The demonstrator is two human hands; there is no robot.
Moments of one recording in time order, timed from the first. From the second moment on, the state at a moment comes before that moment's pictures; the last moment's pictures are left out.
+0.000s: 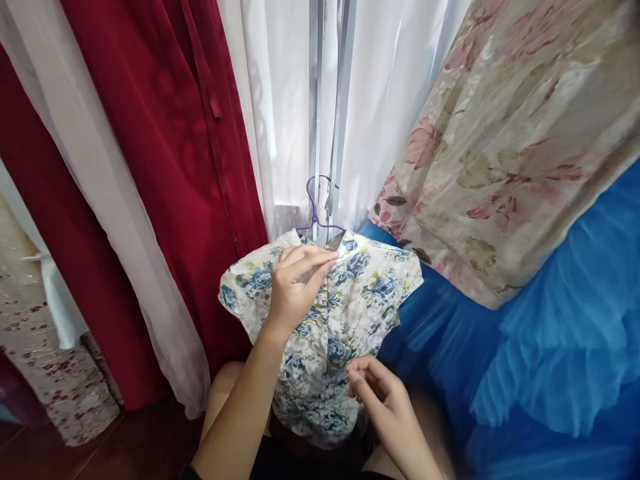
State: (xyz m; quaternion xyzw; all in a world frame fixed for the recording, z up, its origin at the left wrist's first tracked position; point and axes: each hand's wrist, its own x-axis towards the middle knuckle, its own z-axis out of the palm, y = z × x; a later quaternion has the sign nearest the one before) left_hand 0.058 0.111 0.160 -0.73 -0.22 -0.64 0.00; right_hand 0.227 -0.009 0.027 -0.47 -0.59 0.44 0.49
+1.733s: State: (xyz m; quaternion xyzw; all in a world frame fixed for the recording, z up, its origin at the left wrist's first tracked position) left_hand 0.029 0.126 0.077 -0.68 -0.43 -0.58 0.08; right_hand 0.289 0.114 0.164 -0.35 -0.63 0.23 0.66
